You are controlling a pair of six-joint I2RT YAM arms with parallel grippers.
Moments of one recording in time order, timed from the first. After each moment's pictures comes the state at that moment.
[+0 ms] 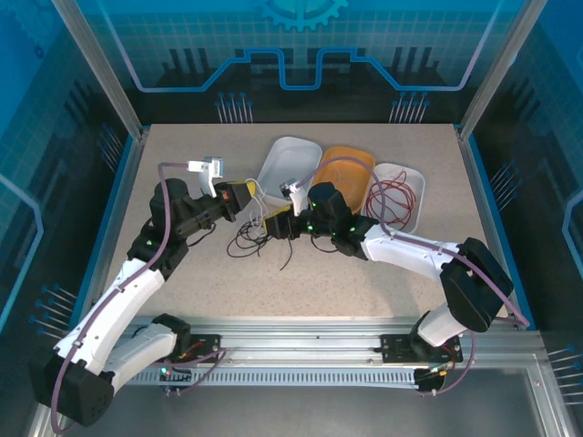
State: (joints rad) left arm -0.32 0.93 0.81 -0.03 0.45 -0.55; right arm 0.79 1.53 0.97 0.14 -0.33 0.38
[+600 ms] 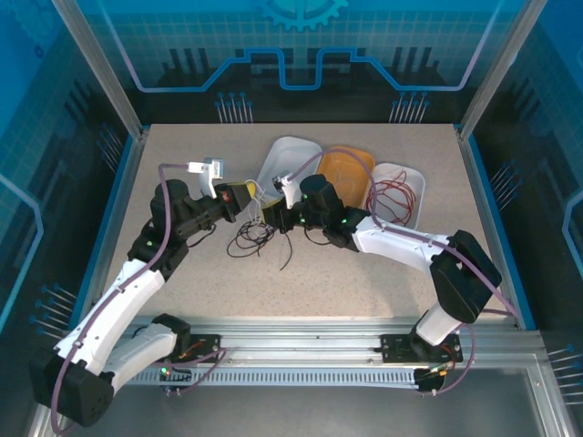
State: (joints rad) left arm -0.32 0.92 0.80 -0.04 0.44 -0.56; right arm 0.79 1.61 1.08 0.10 -0.29 0.33
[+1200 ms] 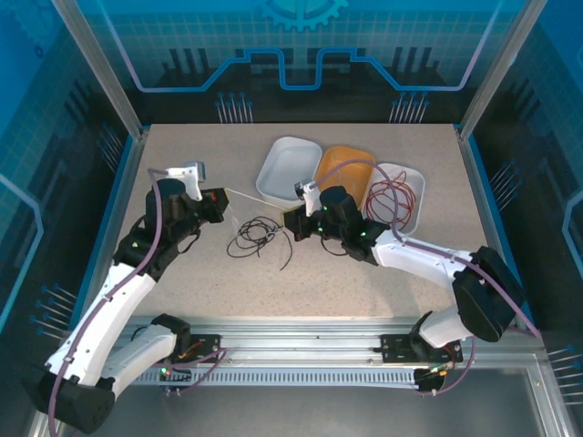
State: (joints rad) left arm -0.28 0.88 0.92 -0.46 0.08 -0.50; right arm 0.76 1.44 0.88 0.14 -0.21 0.39
